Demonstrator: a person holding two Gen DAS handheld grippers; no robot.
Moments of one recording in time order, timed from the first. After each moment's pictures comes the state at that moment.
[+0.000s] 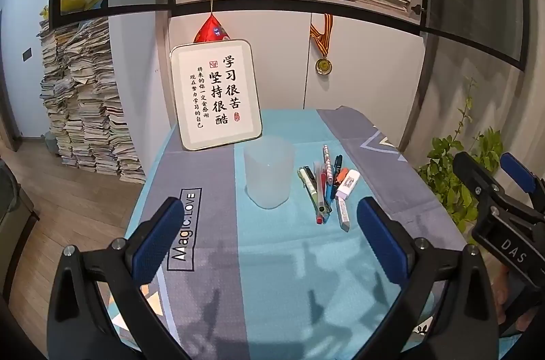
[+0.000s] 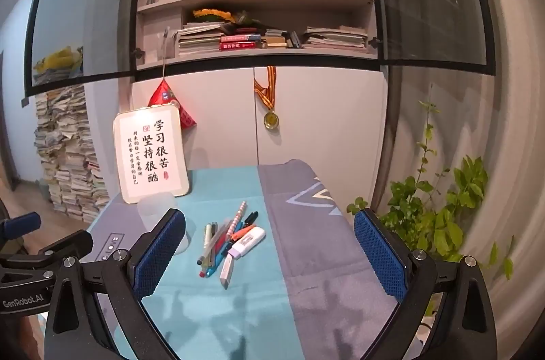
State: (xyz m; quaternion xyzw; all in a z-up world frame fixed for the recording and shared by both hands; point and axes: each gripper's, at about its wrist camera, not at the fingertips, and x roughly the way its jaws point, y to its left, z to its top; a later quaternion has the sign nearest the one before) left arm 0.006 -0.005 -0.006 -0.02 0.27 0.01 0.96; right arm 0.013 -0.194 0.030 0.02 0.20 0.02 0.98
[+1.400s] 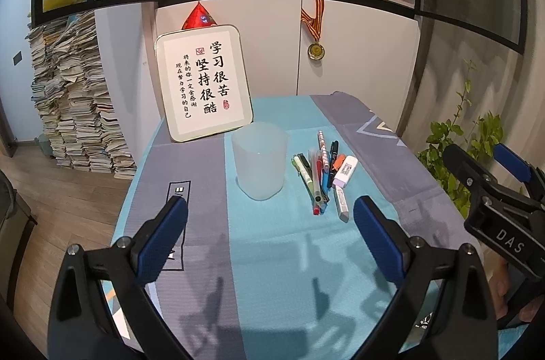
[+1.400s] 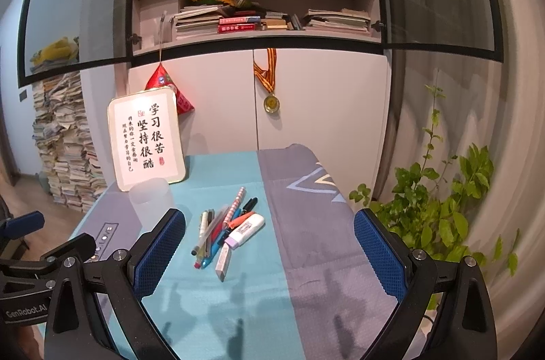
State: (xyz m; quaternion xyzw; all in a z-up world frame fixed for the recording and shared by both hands) left arm 0.022 -0.015 -0.020 -0.01 0.29 0.00 0.96; right arm 0.029 -0.197 0.013 0.02 0.22 0.02 0.97
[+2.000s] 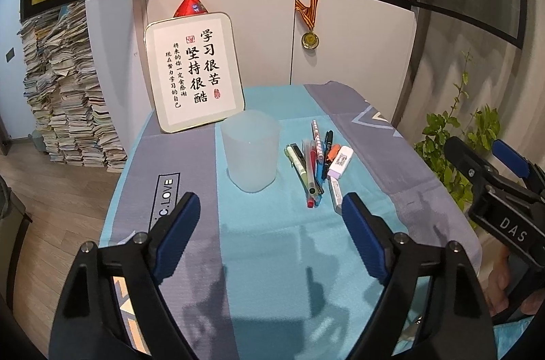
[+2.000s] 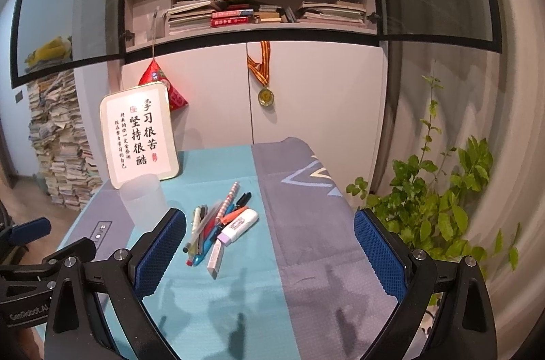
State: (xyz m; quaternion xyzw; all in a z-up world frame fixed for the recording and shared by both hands) left arm 0.032 -0.017 -0.030 -0.01 0.31 -0.02 0.95; right arm 0.038 -0.206 0.005 0.03 0.23 0.02 0.97
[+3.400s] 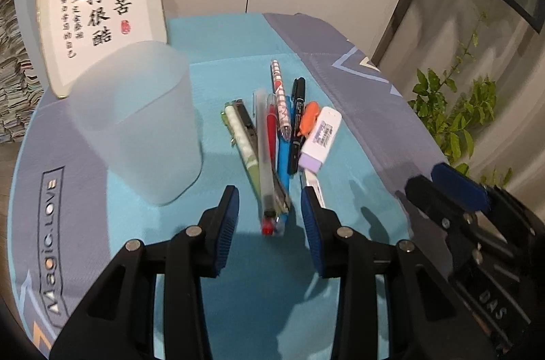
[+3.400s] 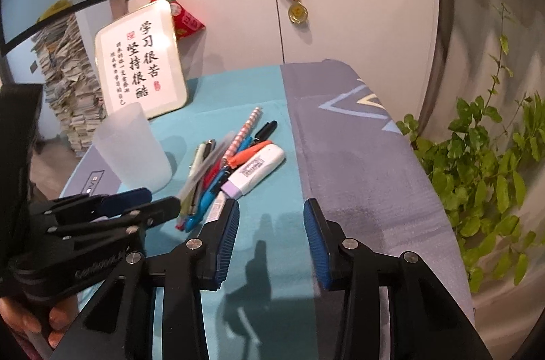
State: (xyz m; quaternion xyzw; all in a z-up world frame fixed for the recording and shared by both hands) left arm 0.163 -0.062 -0.111 -0.04 0.44 -0.11 0.89; right arm 0.128 -0.206 -0.075 0.04 0.38 0.10 0.92
